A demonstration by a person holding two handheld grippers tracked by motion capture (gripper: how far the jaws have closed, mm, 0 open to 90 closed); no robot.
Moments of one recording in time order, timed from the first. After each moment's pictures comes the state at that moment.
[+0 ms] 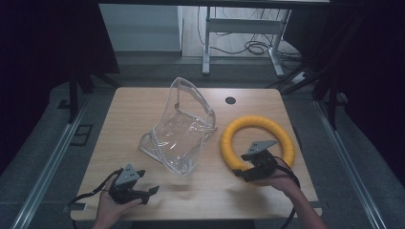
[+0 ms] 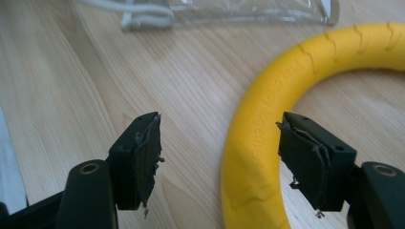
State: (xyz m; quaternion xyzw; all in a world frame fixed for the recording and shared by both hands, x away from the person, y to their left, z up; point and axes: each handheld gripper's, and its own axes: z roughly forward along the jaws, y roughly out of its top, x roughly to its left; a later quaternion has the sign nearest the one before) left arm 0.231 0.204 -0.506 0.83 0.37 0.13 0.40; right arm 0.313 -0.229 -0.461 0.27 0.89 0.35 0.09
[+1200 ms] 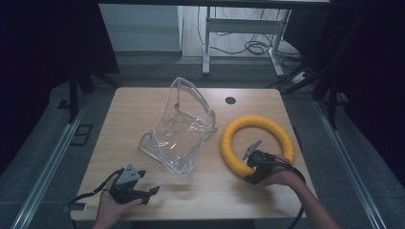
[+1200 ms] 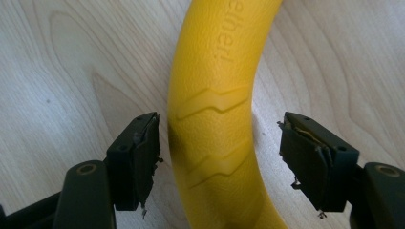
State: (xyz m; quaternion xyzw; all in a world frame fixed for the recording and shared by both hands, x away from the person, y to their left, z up) left arm 0.232 0.203 -0.508 0.83 0.36 0.13 0.40; right arm 0.334 -0.232 -0.490 0.24 0.96 0.14 0.07
